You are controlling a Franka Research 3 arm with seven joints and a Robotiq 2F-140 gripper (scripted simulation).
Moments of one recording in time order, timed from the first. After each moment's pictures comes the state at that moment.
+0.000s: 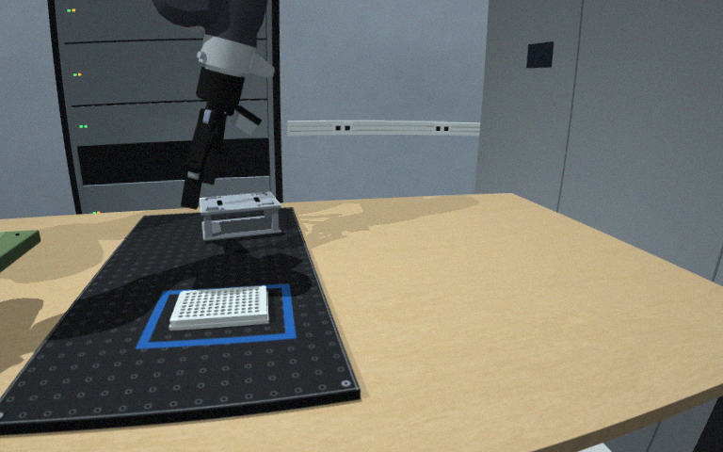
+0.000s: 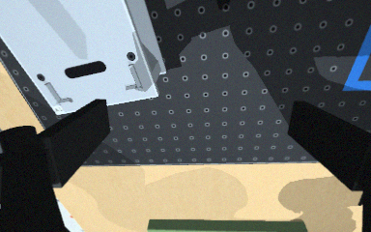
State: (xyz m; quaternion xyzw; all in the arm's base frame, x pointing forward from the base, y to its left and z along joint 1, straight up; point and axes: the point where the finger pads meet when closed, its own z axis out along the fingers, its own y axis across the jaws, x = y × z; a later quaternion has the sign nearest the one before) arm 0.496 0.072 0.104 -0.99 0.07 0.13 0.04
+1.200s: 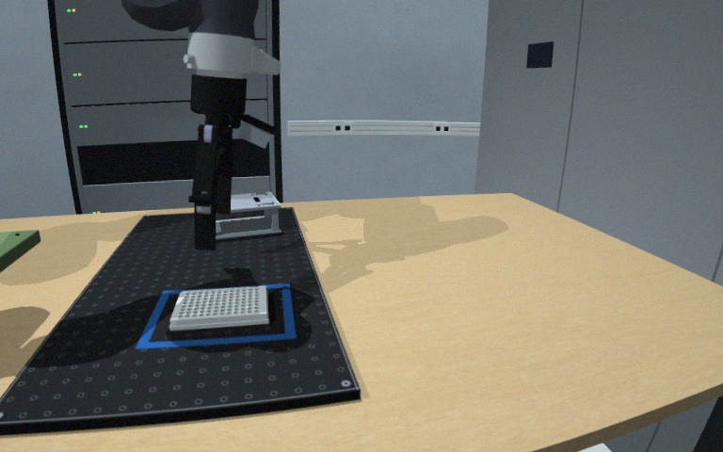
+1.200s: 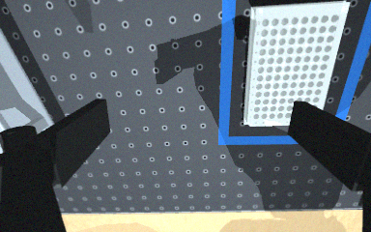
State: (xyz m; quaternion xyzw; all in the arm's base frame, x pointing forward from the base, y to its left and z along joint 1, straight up) arm 0.529 -0.080 0.084 -1.00 0.07 0.05 0.03
